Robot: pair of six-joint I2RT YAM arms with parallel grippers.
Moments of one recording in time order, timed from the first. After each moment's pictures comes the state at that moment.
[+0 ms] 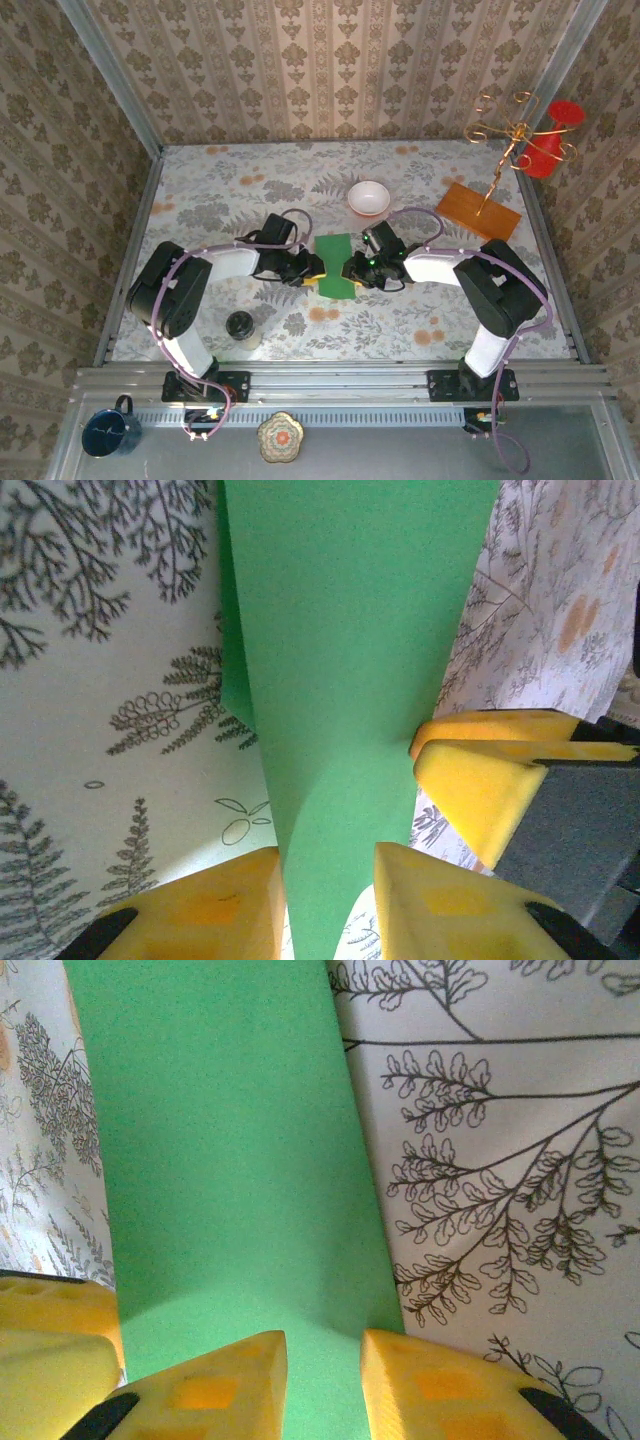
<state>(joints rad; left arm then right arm) -0.57 1.71 0.84 -0.16 0.64 -0.85 0.57 1.73 0.81 -0.07 -0.34 0.92</state>
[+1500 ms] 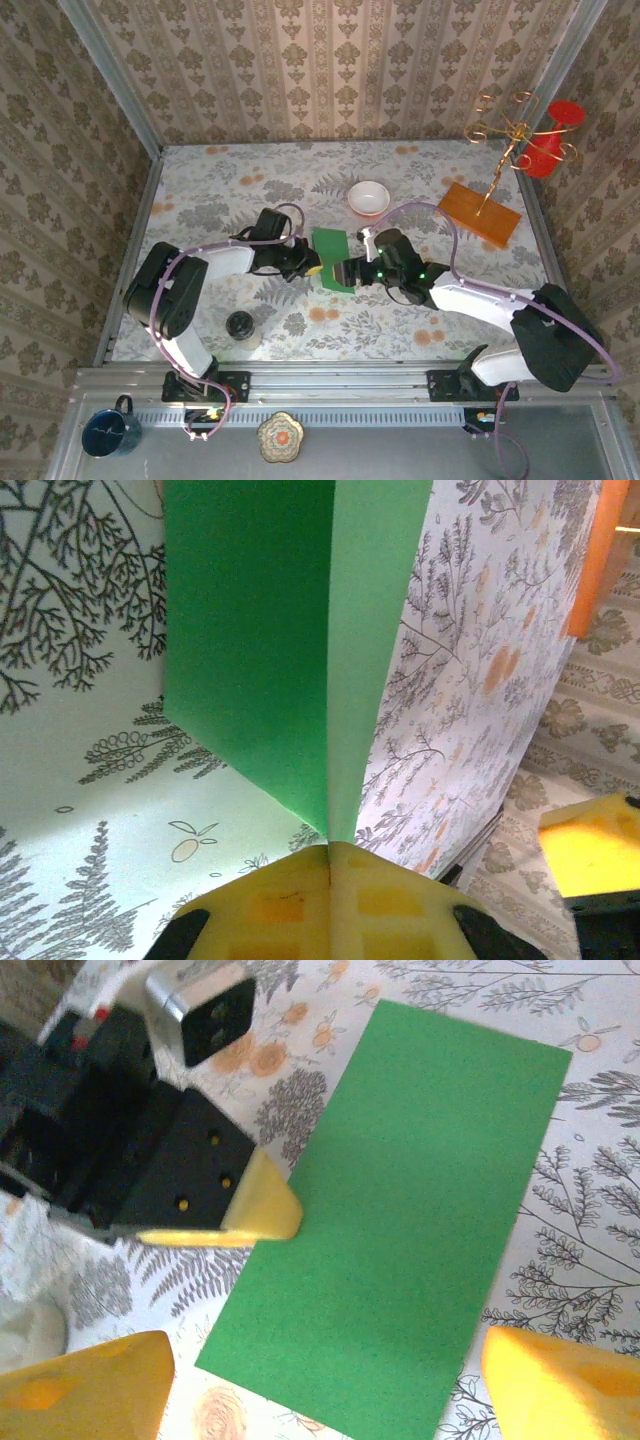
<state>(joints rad) -0.54 1.70 0.84 -0.08 0.69 -0.99 0.68 1.36 0.64 0.08 -0.15 0.41</state>
